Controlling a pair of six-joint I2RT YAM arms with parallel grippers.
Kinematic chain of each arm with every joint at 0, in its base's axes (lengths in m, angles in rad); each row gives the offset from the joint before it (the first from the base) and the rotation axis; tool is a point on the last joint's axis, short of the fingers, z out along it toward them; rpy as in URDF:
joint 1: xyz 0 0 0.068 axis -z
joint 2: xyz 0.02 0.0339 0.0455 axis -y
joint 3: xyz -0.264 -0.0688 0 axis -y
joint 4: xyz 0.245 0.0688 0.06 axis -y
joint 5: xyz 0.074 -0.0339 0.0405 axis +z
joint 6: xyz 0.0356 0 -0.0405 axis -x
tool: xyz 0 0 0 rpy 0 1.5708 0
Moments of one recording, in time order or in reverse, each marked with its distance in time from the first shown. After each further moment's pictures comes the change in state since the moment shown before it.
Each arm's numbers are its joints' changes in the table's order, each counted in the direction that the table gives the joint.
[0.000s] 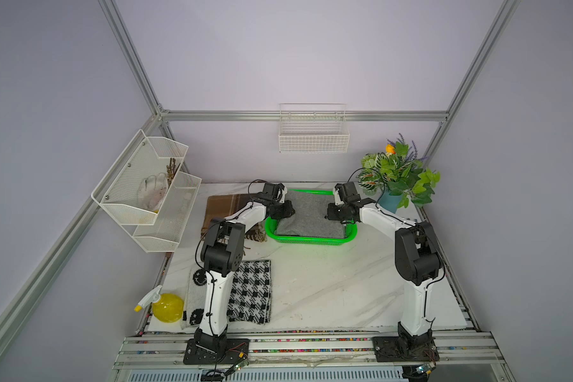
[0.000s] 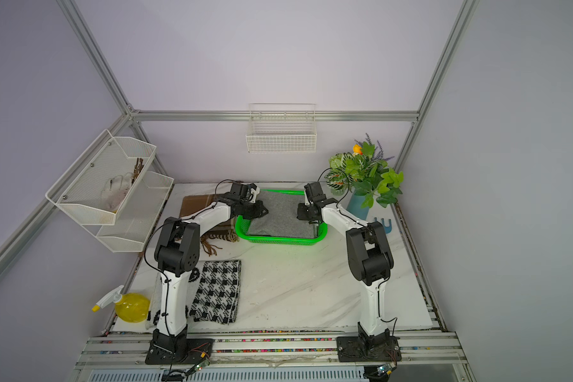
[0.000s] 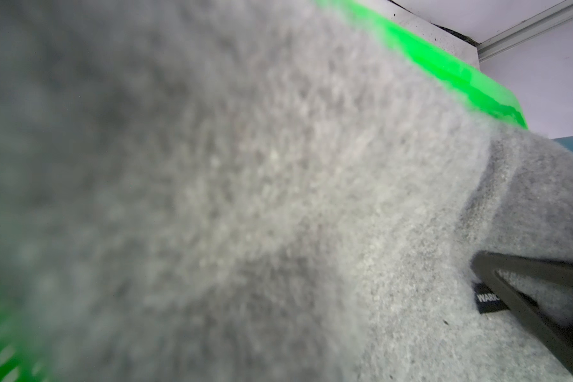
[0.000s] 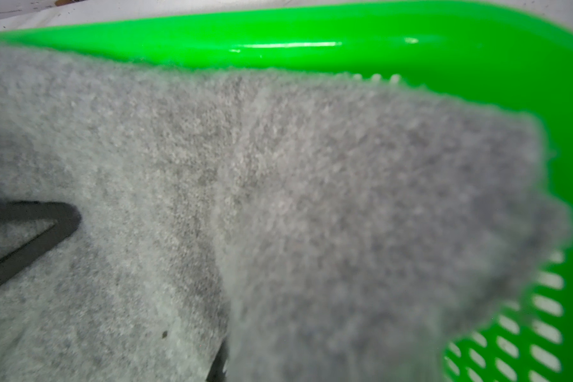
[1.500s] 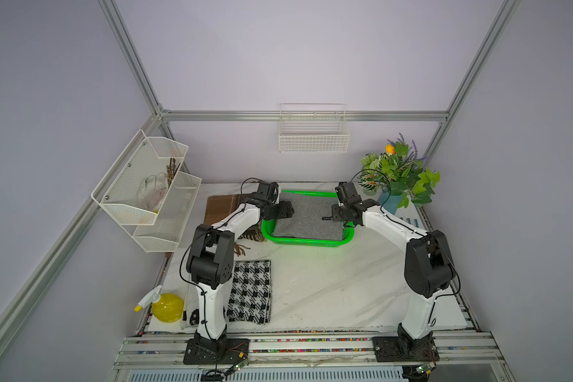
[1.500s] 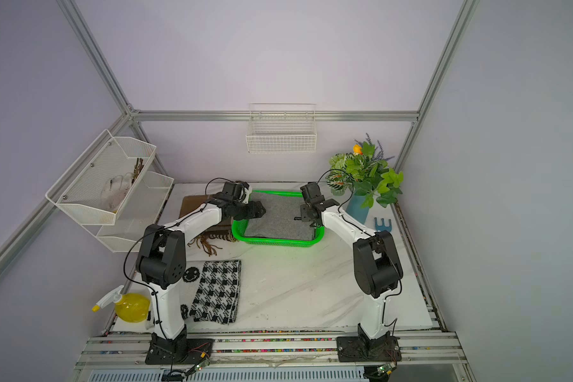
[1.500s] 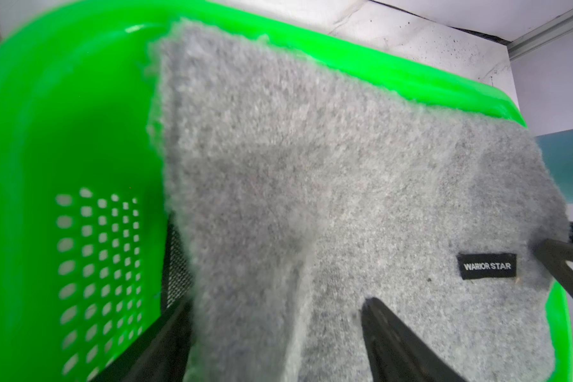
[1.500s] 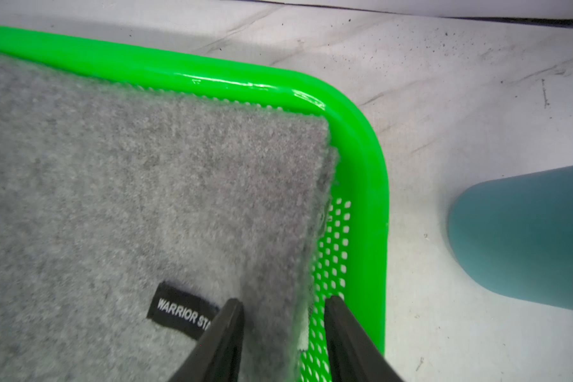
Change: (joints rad) left arm 0.004 0.221 -0.149 -0.069 0.166 -0.052; right arm -0.076 0.179 -0.083 -0.088 -0.306 0.075
